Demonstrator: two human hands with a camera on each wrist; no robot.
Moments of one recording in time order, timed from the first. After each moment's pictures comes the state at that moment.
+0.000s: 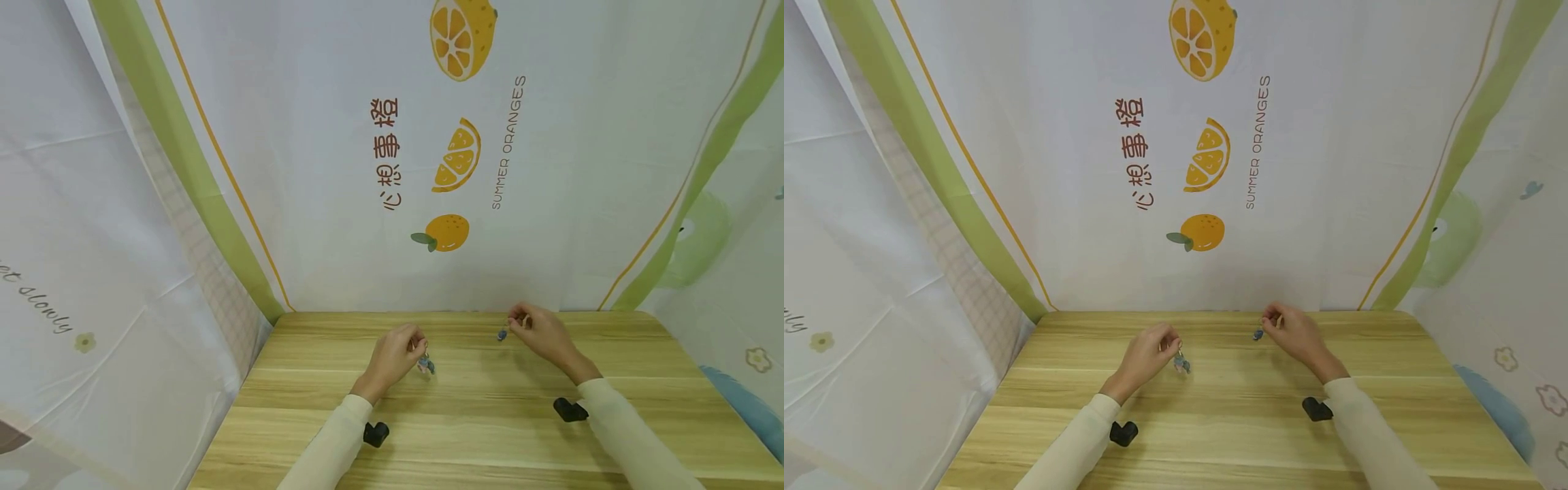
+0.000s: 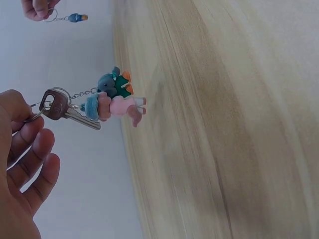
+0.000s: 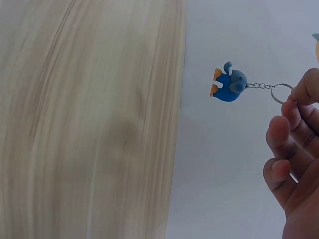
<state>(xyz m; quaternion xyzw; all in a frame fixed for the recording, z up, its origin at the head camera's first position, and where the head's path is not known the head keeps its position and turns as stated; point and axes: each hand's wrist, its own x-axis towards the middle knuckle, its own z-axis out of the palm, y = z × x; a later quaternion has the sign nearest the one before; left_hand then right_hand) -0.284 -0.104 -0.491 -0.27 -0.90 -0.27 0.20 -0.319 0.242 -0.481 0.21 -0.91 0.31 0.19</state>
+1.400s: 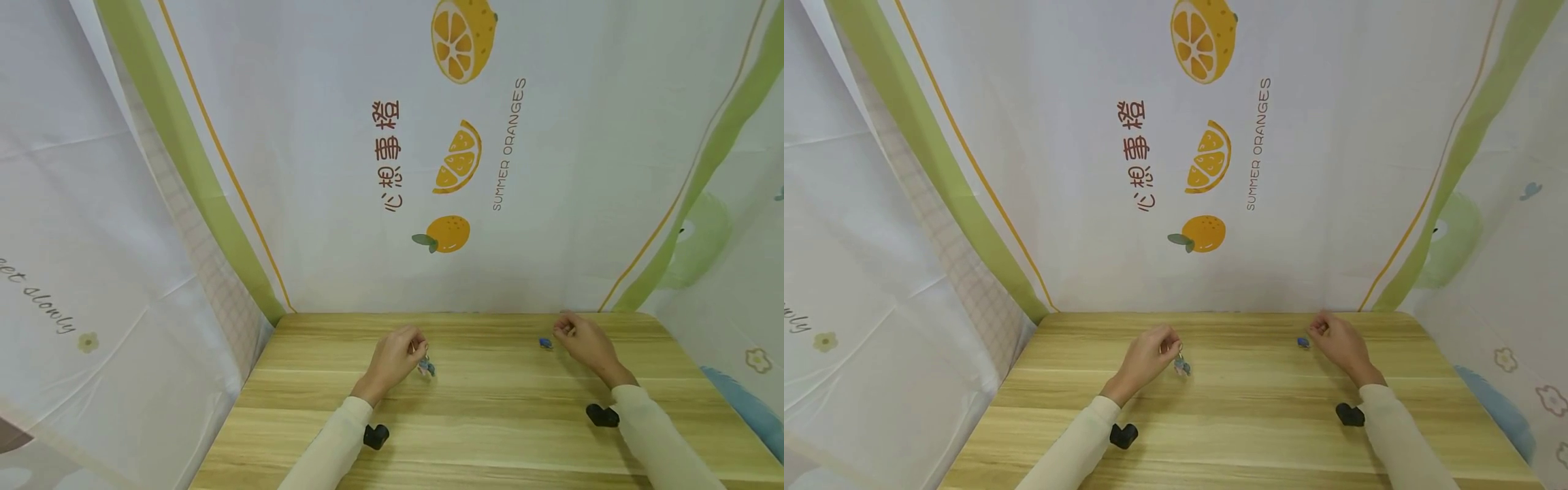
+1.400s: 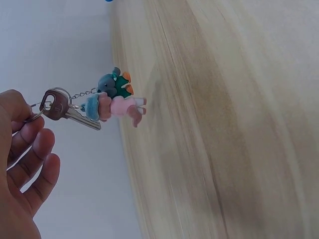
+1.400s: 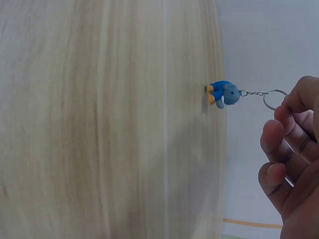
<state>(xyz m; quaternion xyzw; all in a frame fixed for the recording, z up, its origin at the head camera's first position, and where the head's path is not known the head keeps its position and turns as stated) -0.281 -0.107 -0.490 -0.28 -0.90 -0.27 0.21 -0.320 0.324 -0.509 0.10 -0.94 0.29 0.12</state>
